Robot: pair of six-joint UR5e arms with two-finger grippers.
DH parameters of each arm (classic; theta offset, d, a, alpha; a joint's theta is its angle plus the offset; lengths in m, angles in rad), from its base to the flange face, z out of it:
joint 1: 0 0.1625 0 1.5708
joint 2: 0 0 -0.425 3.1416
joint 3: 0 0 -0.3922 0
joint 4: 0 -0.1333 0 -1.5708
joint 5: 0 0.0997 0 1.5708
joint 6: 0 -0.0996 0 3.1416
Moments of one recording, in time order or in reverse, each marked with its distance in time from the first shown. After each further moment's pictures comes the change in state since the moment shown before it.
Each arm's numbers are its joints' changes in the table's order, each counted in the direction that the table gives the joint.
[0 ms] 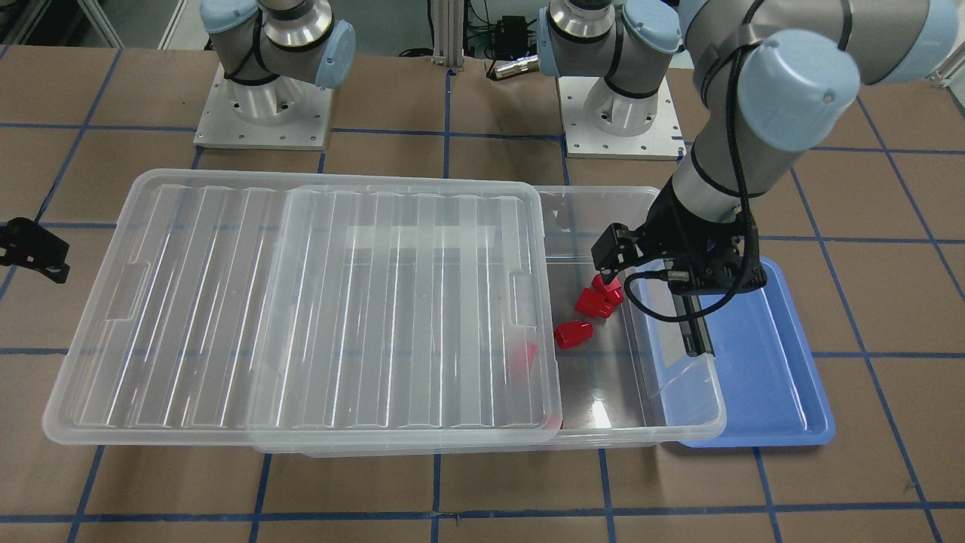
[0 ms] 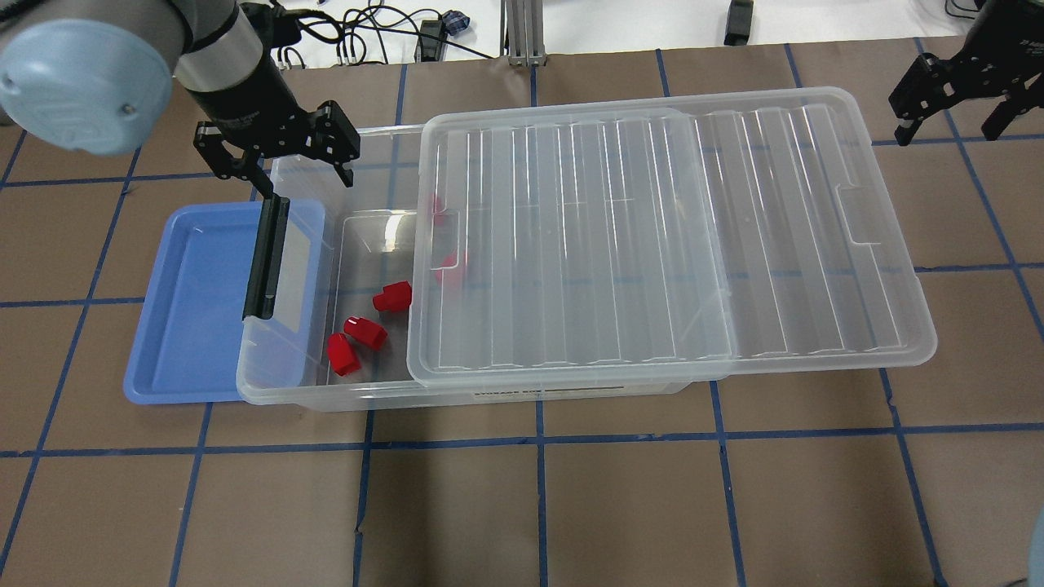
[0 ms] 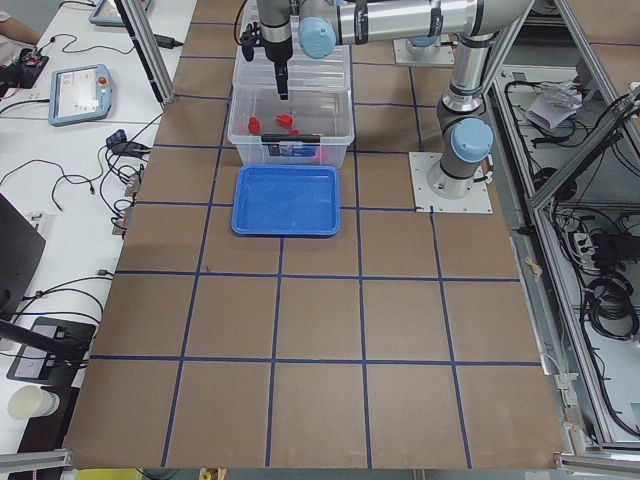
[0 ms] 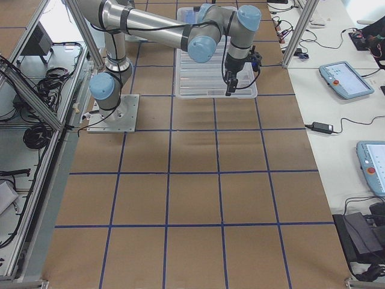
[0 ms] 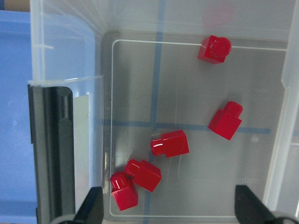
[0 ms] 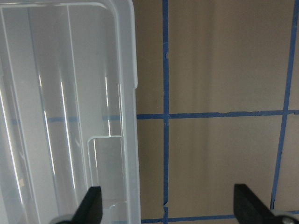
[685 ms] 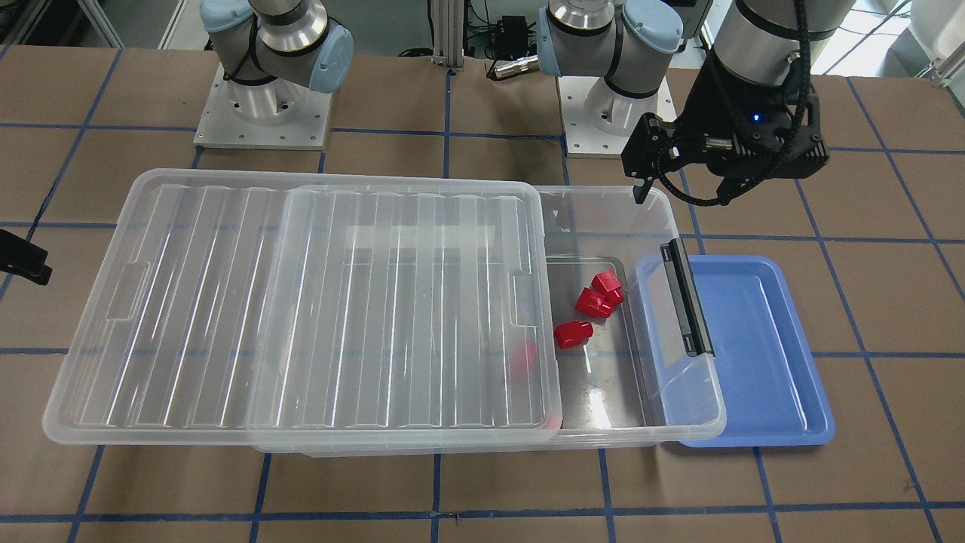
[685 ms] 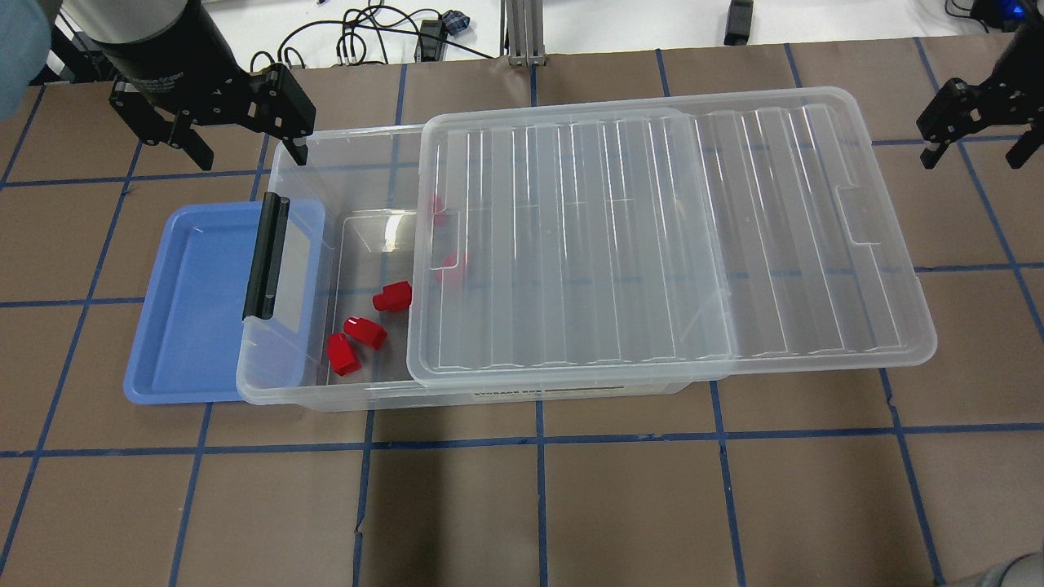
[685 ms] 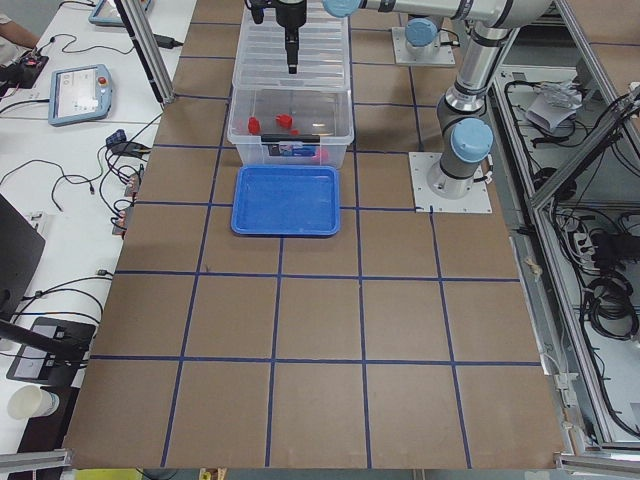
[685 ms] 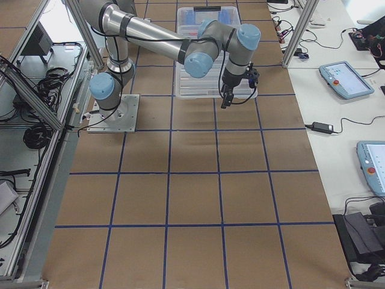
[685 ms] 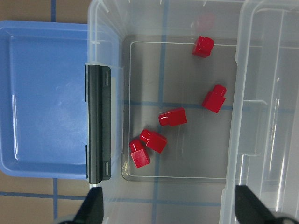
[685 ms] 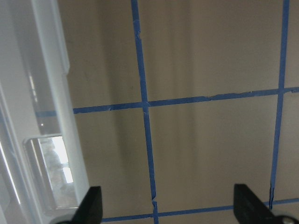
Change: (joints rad) left arm -0.001 0.107 -0.047 0.074 0.056 -0.120; right arm -0.091 0.019 -0.061 0.023 0.000 0.011
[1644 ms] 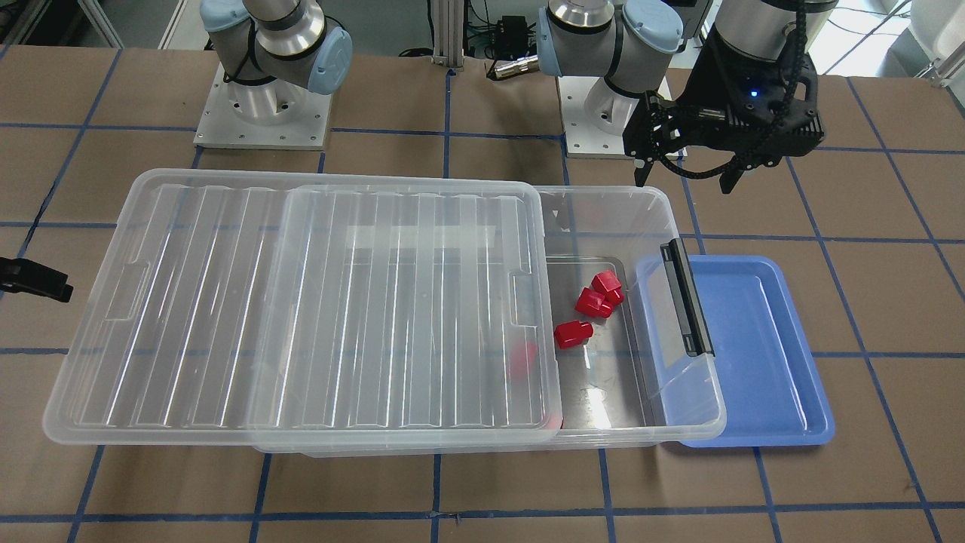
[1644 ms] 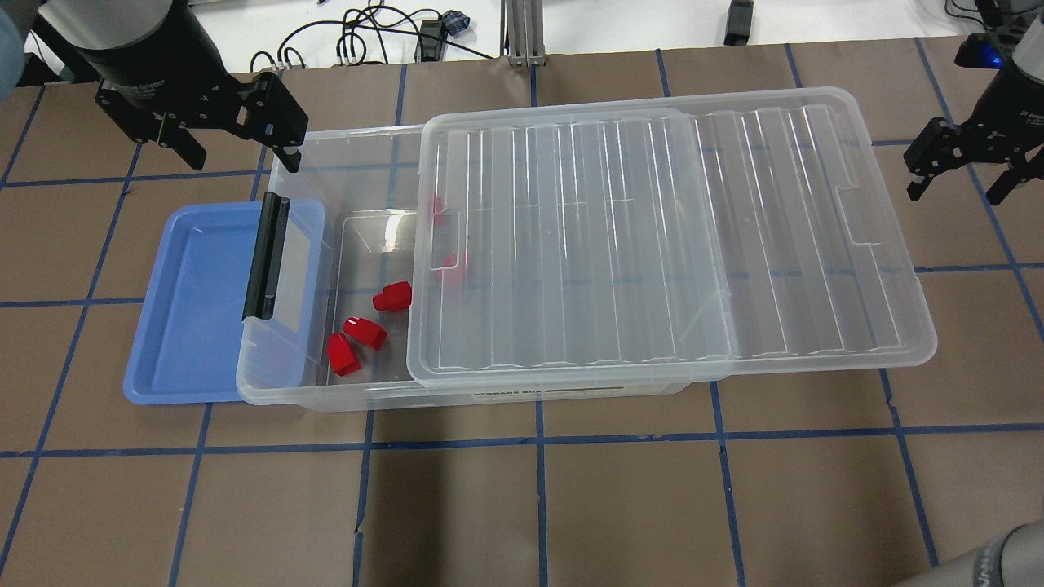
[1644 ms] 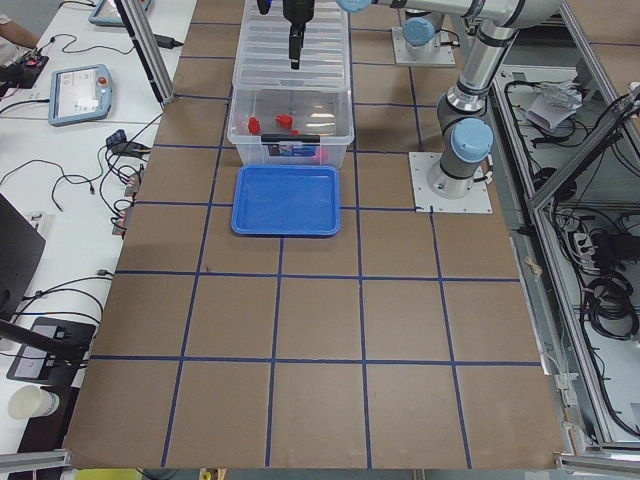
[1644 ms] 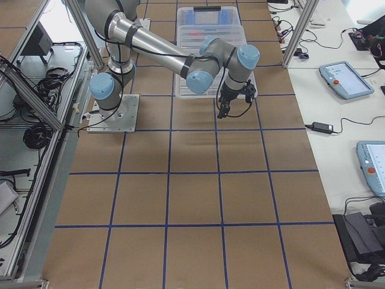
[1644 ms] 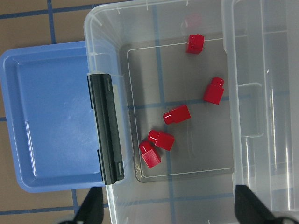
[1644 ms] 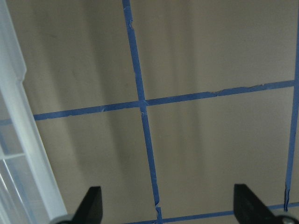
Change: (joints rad) left arm 0.002 0.034 0.028 -0.004 -0.001 -0.046; right arm -0.006 0.053 -0.045 0.041 0.006 -0.029
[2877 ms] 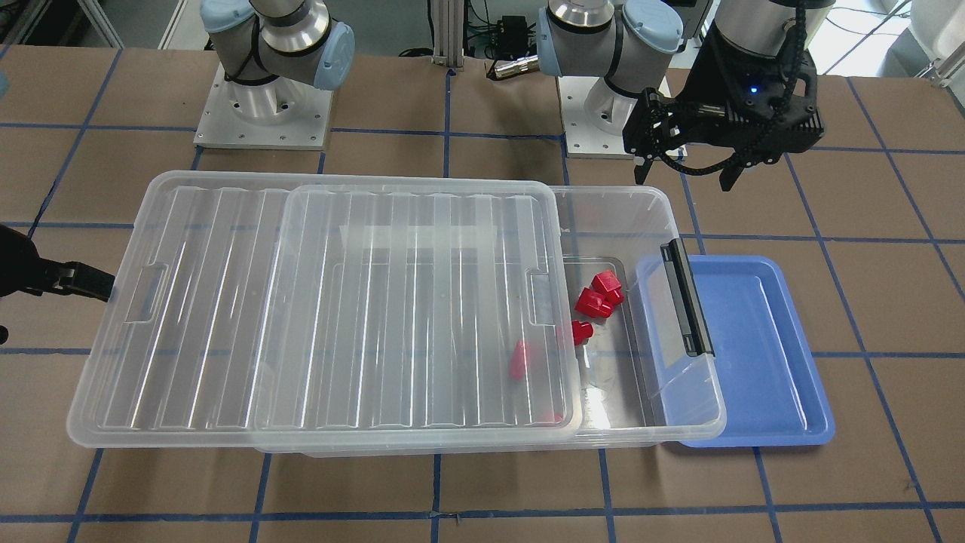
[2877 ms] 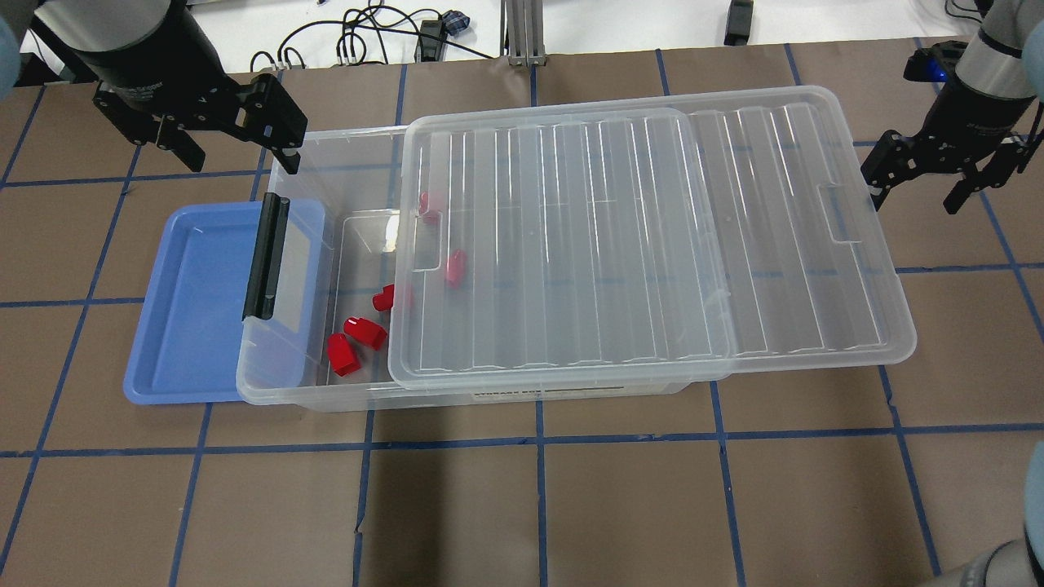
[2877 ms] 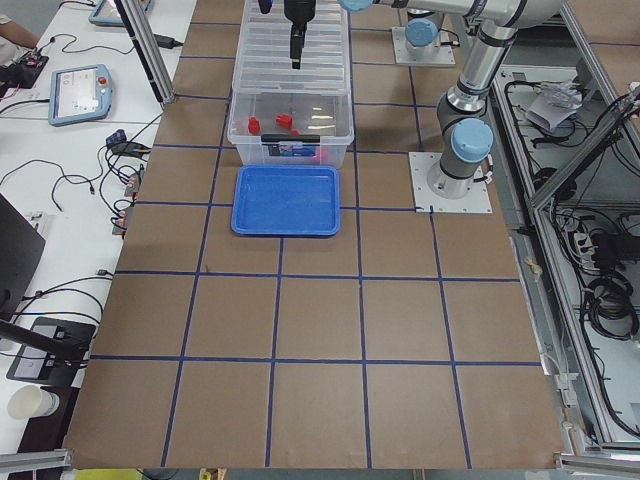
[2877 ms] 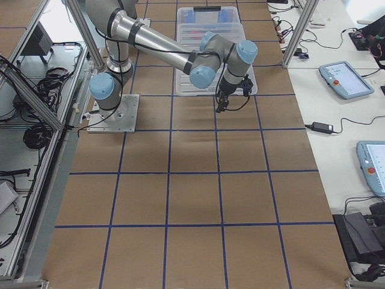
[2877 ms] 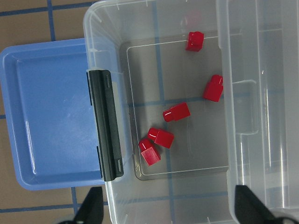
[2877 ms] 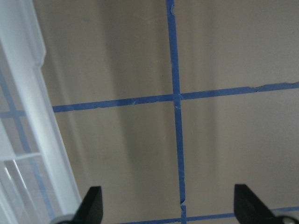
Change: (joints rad) left arm 0.000 0.005 0.003 0.001 0.000 0.000; right arm 0.083 -0.009 -0.034 0.000 0.000 -0.056
